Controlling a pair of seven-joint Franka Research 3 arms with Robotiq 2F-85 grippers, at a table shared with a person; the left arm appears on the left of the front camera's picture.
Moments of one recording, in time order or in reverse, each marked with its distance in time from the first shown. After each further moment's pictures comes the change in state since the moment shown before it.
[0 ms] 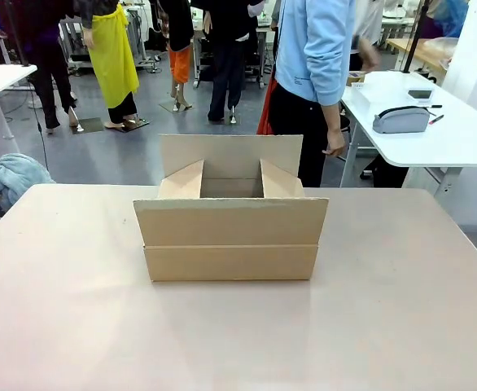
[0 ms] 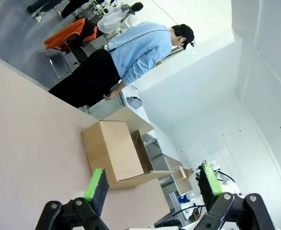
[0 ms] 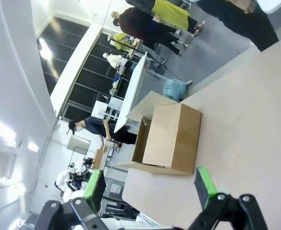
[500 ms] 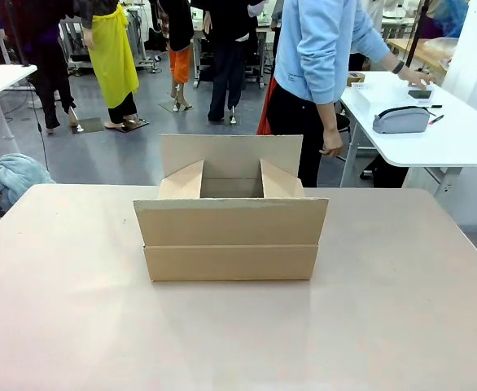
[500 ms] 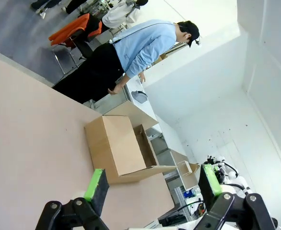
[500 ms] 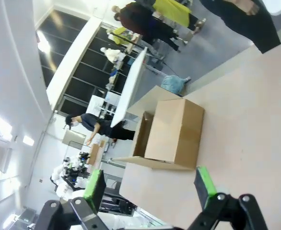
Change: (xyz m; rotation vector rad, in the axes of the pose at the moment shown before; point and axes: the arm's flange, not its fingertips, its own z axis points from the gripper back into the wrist) left arm 0.000 -0.017 -0.004 0.040 0.035 -0.015; right arm -0.003 0.023 0.000 -0.039 0.027 0.022
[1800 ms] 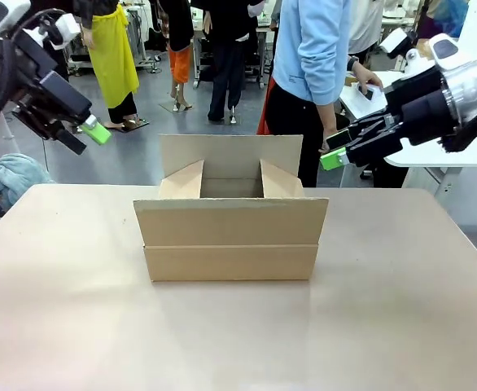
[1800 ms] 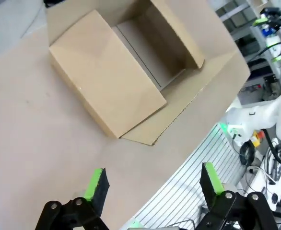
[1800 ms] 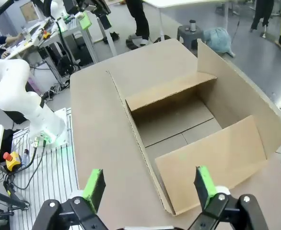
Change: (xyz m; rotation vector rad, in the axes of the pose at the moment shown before) left arm -0.035 -0.138 -0.369 0.334 0.962 -0.470; right arm -0.075 0.148 -0.333 0.138 0.554 1.067
